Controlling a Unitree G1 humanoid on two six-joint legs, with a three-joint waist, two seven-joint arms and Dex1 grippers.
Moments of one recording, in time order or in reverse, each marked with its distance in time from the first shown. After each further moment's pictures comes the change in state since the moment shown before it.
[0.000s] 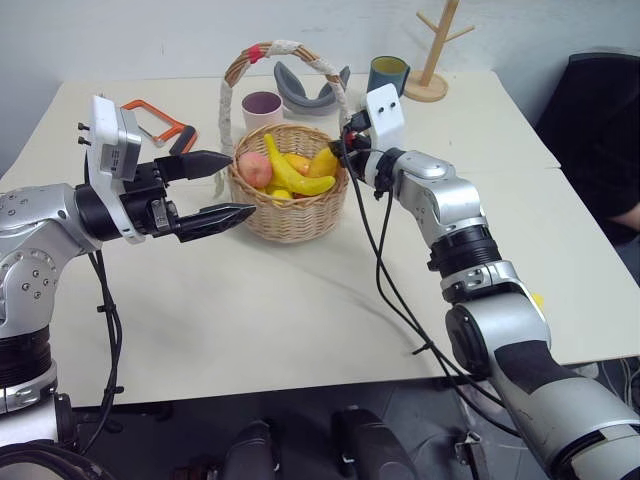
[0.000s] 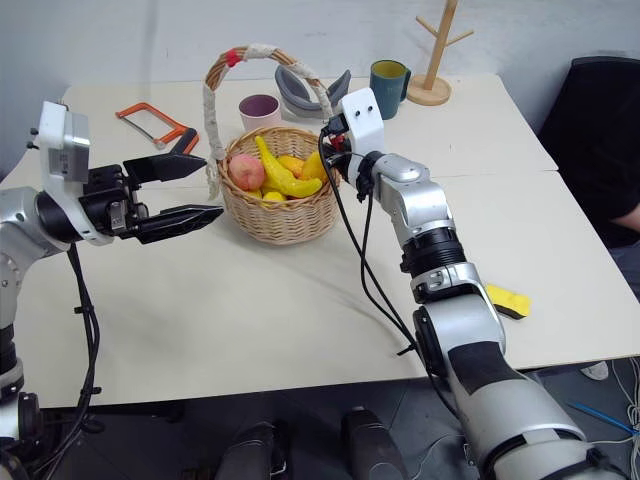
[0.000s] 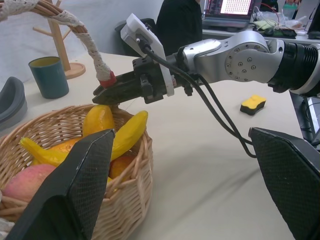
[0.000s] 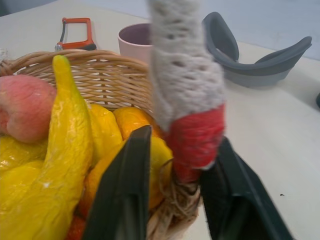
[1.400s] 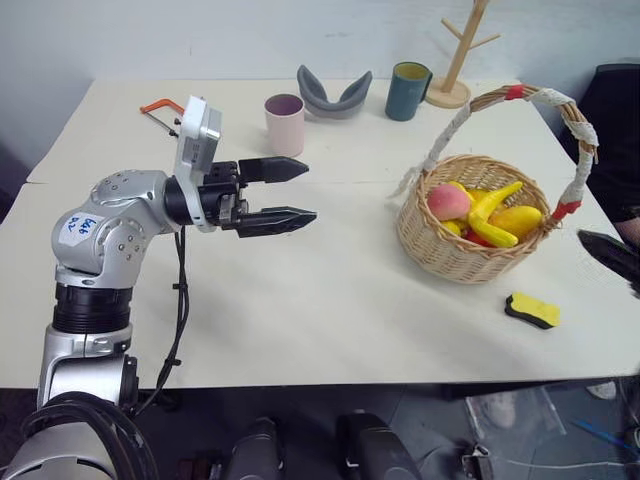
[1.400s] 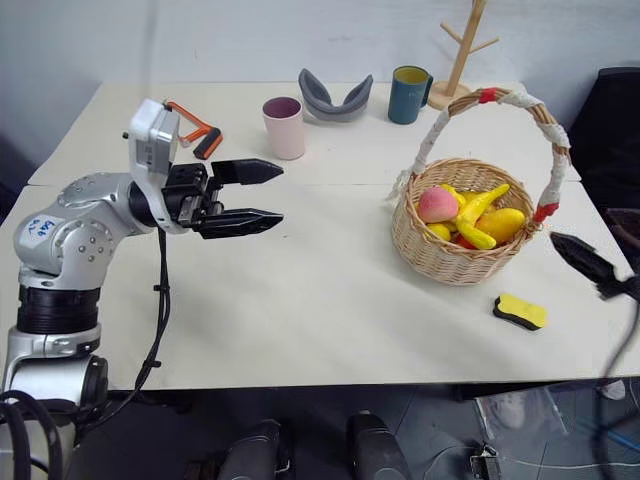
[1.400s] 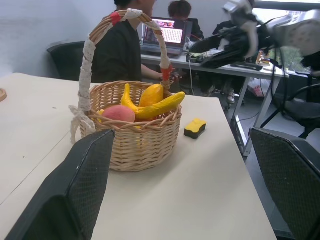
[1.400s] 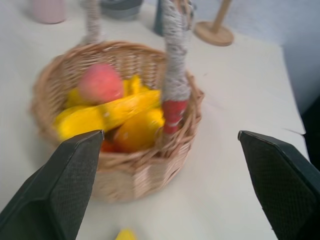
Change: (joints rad) left arm -0.230 -0.213 -0.225 0.255 0.076 -0.072 -0.215; right arm 1.315 -0.796 -1.104 -1.167 0.525 0.636 0.468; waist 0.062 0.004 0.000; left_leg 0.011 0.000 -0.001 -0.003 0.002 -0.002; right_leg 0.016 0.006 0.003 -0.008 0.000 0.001
